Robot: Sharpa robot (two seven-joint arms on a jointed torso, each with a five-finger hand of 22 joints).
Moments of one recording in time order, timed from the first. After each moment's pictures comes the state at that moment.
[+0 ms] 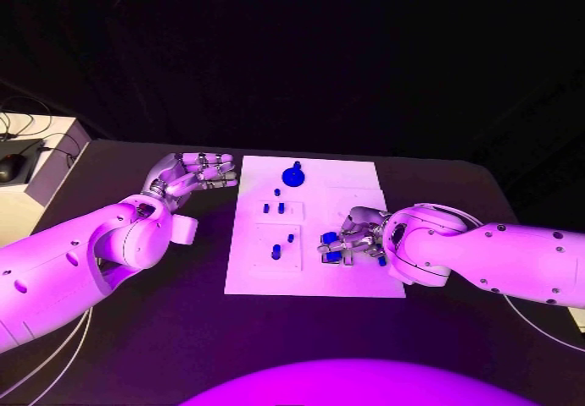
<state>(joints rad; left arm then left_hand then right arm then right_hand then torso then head) 0.98 -0.81 0.18 1.42 -0.28 -0.24 0.33 1.46 0.00 0.01 -0.02 0.29 1.07 0.15 0.06 0.06 1.10 0.14 0.06 0.06 1.07 0.14 0.06 0.07 0.13 1.05 0.19 0.07 0.07 1.10 -0.94 -0.11 1.74 -1.17 -0.23 -0.56 1.05 0.05 -0.20 0.10 0.31 1.13 0.02 0.20 0.88 1.31 -0.05 0.95 1.26 1.45 -0.11 1.19 0.98 0.08 1.46 -0.12 1.04 1.31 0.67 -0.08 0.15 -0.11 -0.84</state>
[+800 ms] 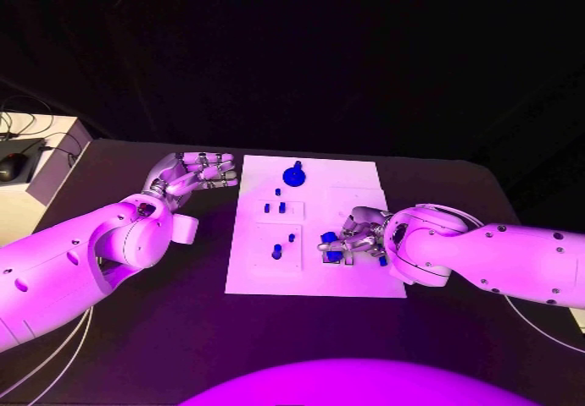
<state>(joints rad) 0.98 -0.81 0.18 1.42 -0.28 -0.24 0.33 1.46 0.00 0.00 -0.01 0.29 1.06 0.16 0.06 0.06 1.09 0.15 0.06 0.06 1.07 0.14 0.06 0.07 0.13 1.05 0.19 0.07 0.07 1.10 -0.93 -0.12 1.73 -1.17 -0.24 -0.56 0.98 -0.09 -0.06 0.27 0.11 1.14 0.02 0.19 0.88 1.30 -0.05 0.95 1.25 1.45 -0.11 1.19 0.99 0.08 1.46 -0.12 1.03 1.31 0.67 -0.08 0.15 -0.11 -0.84</state>
